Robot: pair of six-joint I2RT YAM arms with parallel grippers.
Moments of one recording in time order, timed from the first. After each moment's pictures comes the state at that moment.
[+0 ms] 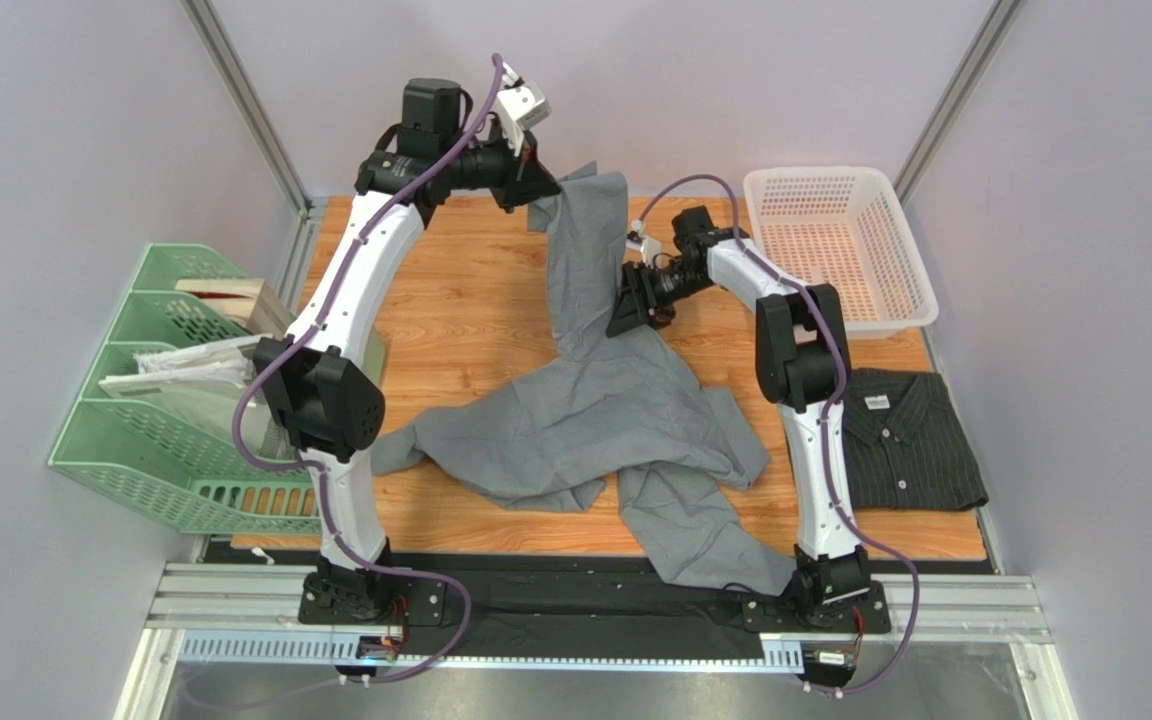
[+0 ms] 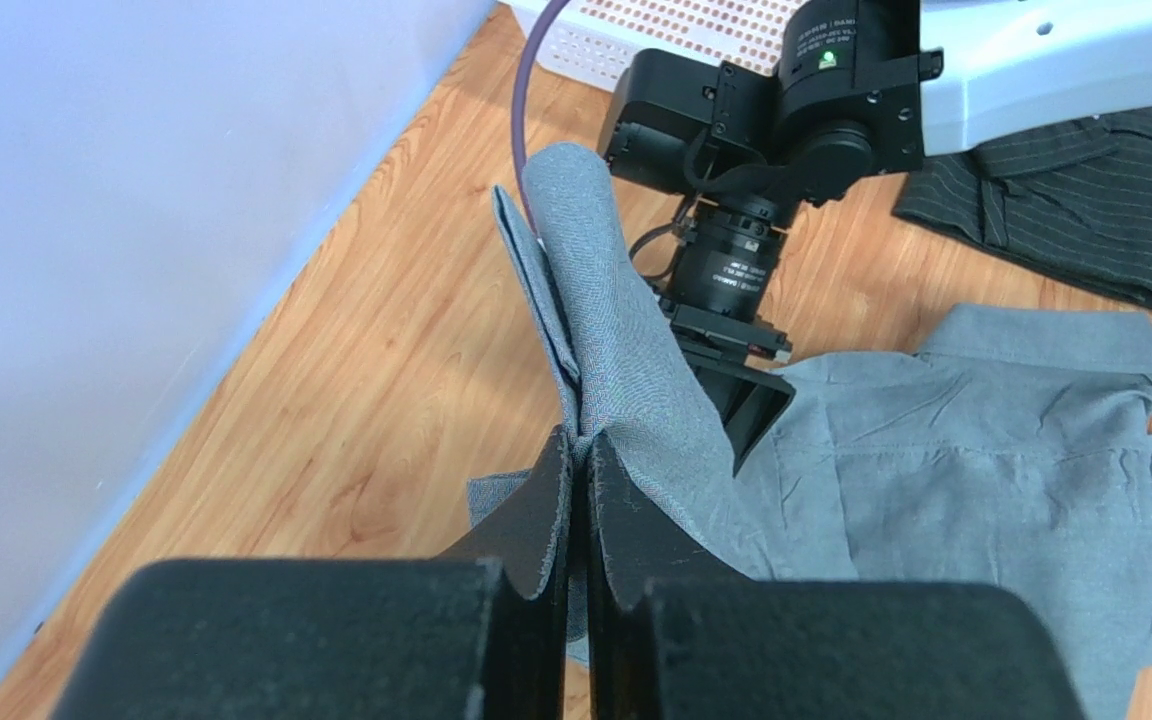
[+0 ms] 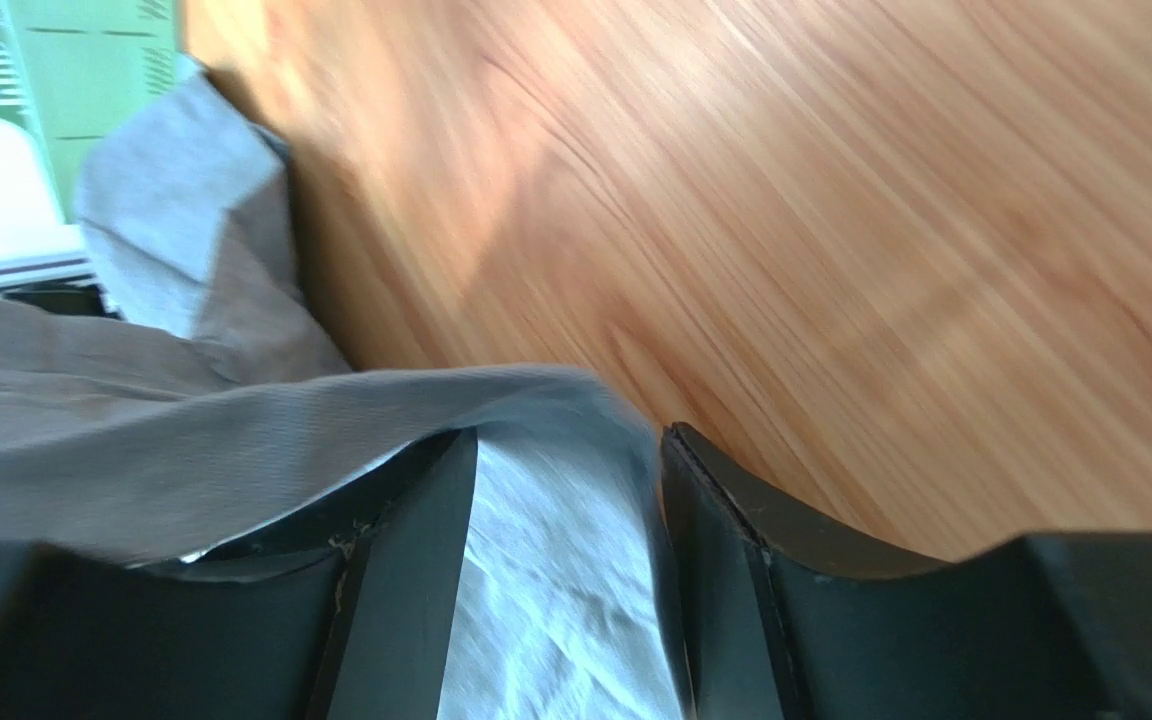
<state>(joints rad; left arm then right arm) -0.29 1.96 2.14 -0.63 0.79 0.35 0.26 2.44 1.98 -0.82 -0.91 -0.04</state>
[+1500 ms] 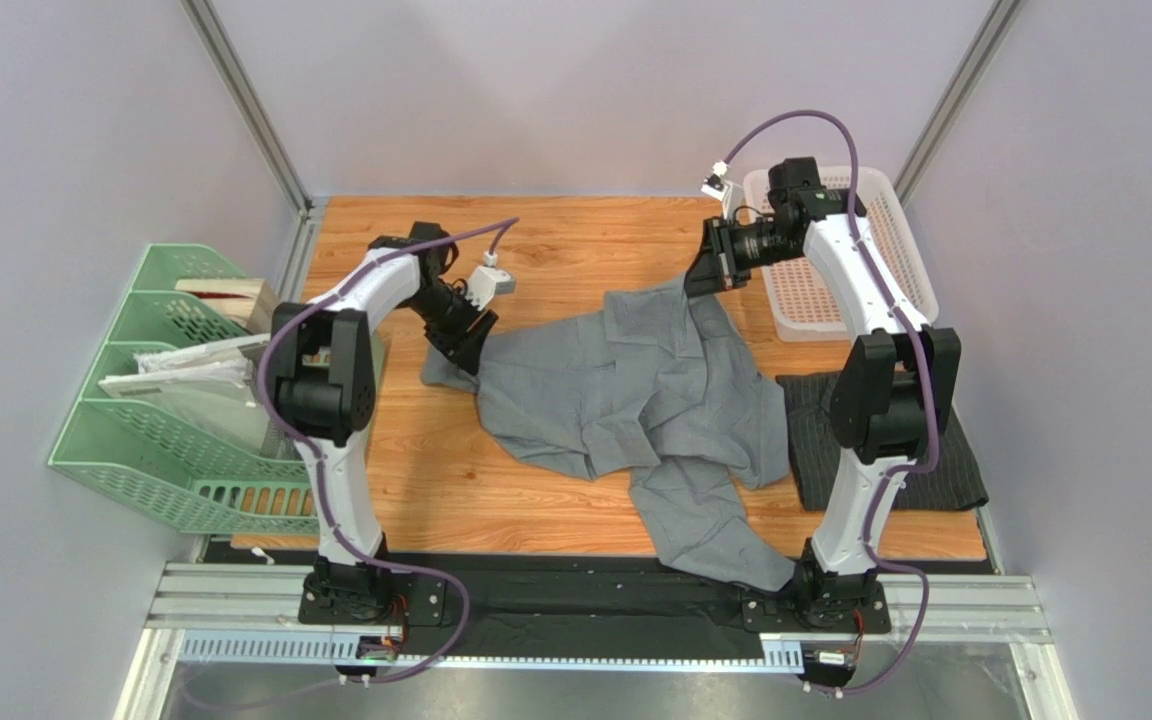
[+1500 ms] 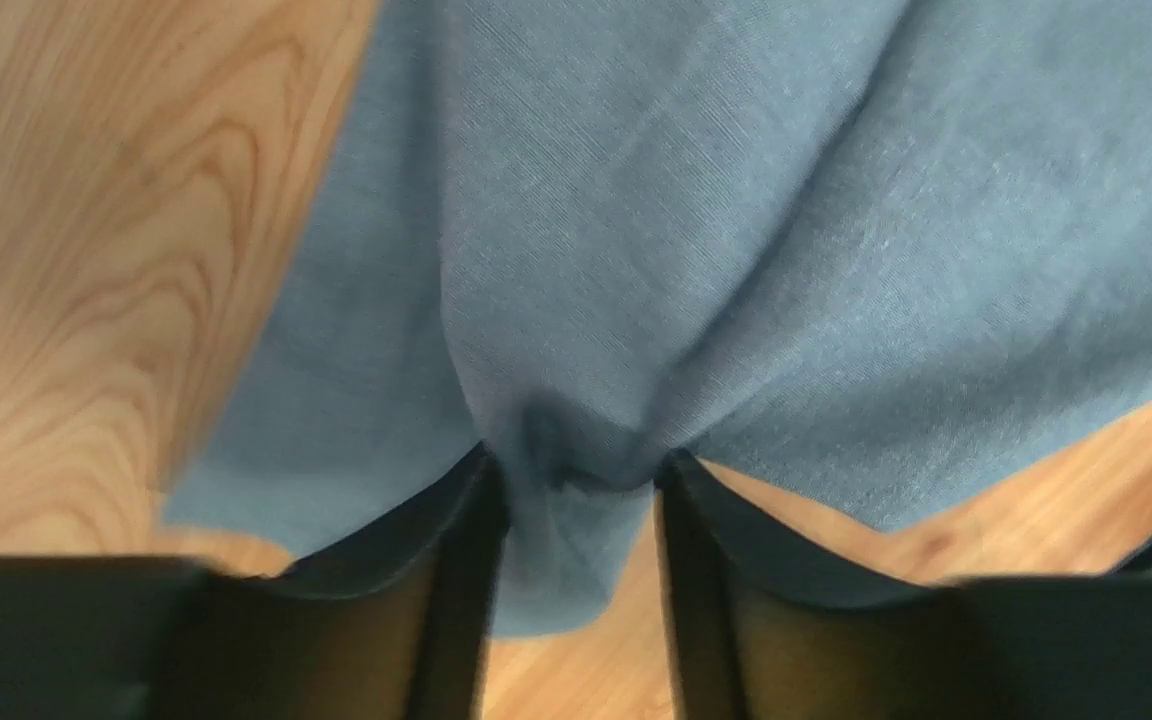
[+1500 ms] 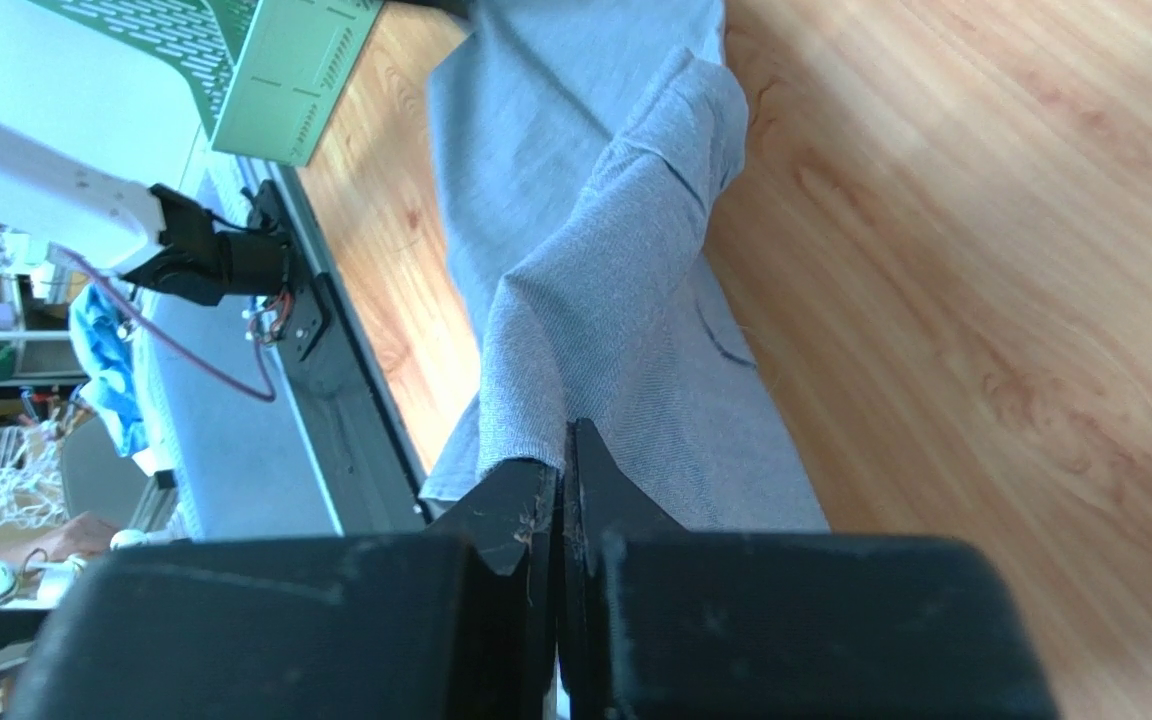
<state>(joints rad) -0.15 1.99 1.53 -0.95 0.44 0.68 0.09 1.95 1.82 -1.01 -1.00 -0.25</state>
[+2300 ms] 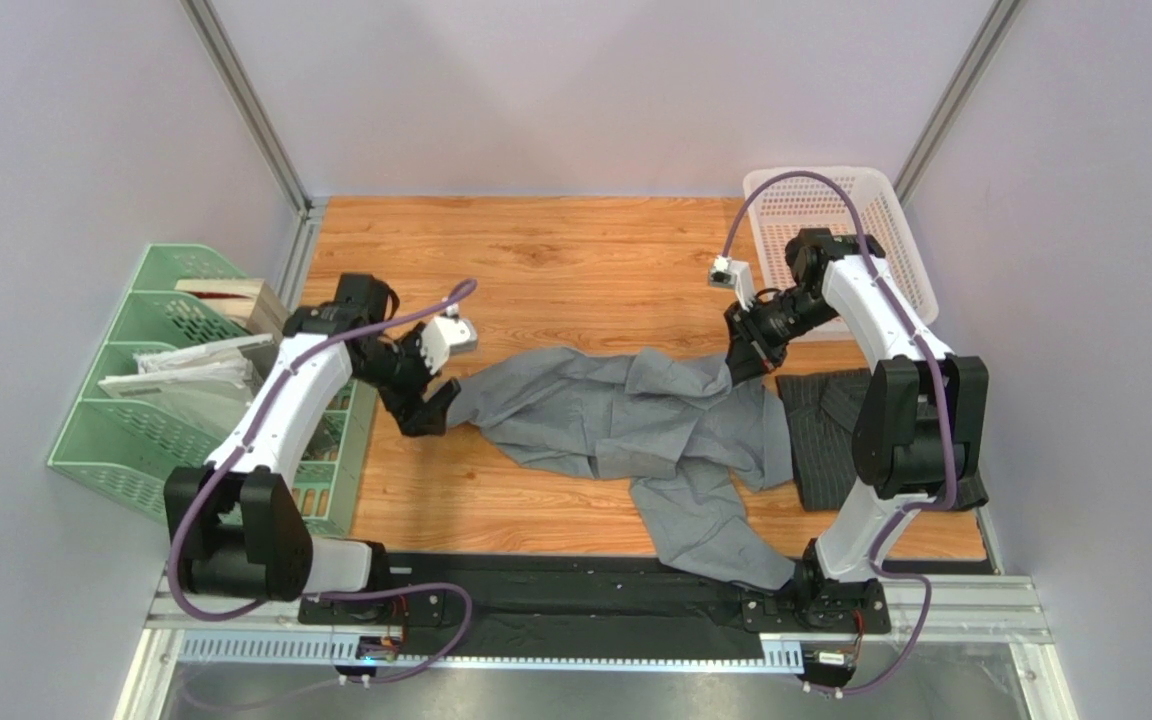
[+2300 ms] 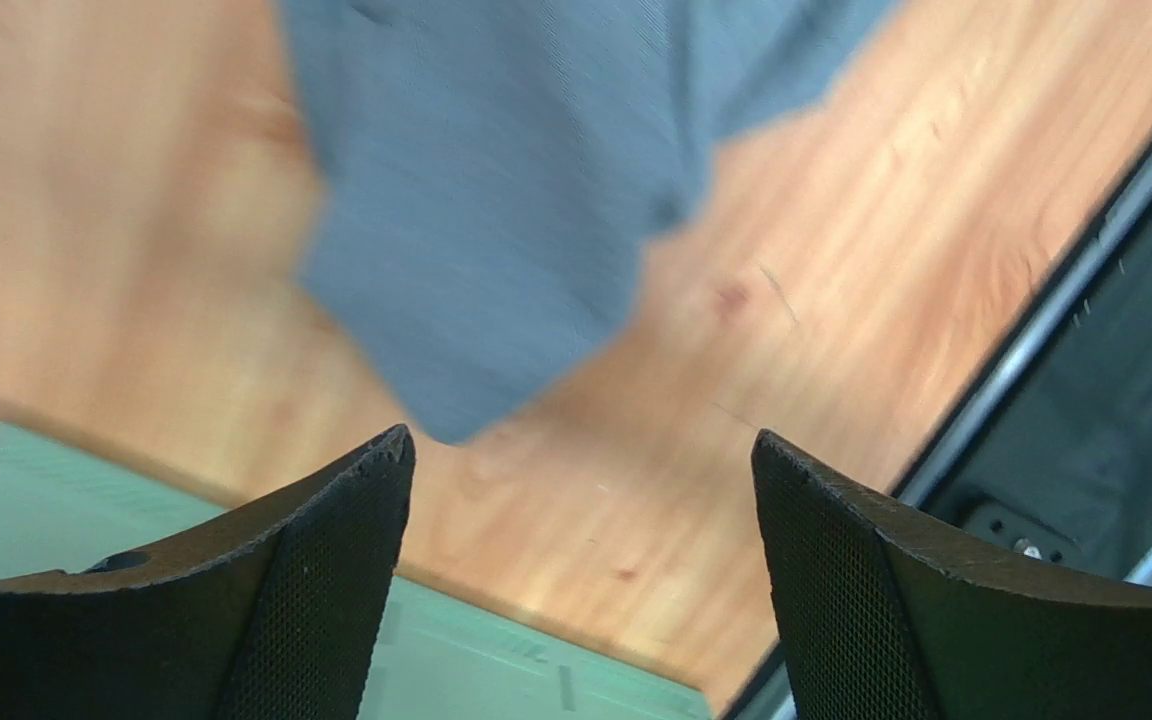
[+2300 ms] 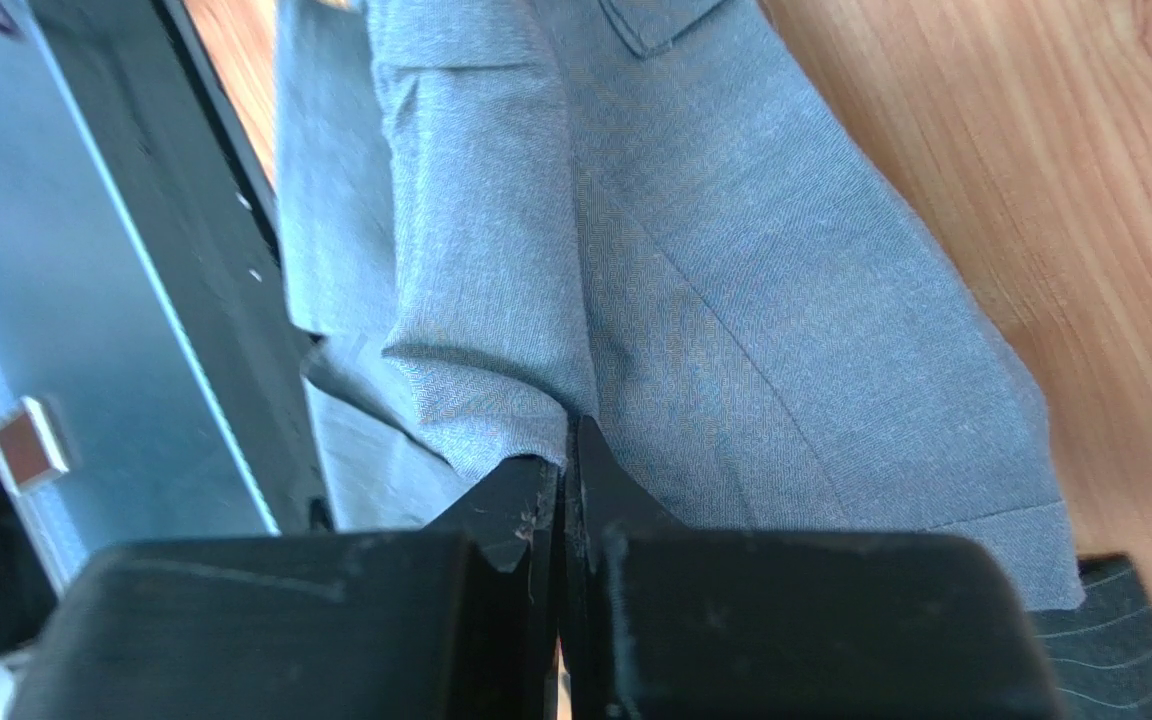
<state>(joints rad) -0.08 1.33 1.04 -1.05 0.52 0.91 0.04 1.76 1.47 -1.30 -0.79 -0.84</state>
